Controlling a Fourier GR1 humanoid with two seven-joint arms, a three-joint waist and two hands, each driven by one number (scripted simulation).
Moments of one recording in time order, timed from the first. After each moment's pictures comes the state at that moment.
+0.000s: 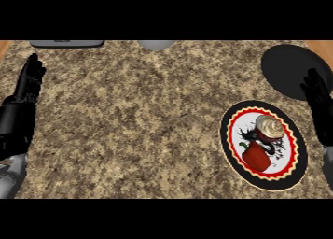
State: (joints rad) left arm -0.19 0.53 -0.18 -1.65 0.09 0.37 -0.06; right arm -0.21 -0.51 0.06 -1.36 -0.24 -0.22 -0.02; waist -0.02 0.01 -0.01
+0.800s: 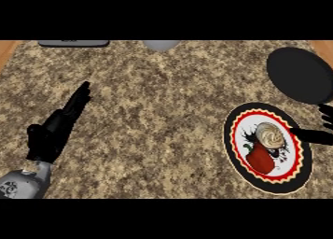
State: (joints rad) left arm -0.17 0.46 -0.29 -1.59 0.19 0.17 0.13; right arm -0.23 -0.64 0.13 -1.07 -0.01 -0.34 0.45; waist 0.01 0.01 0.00
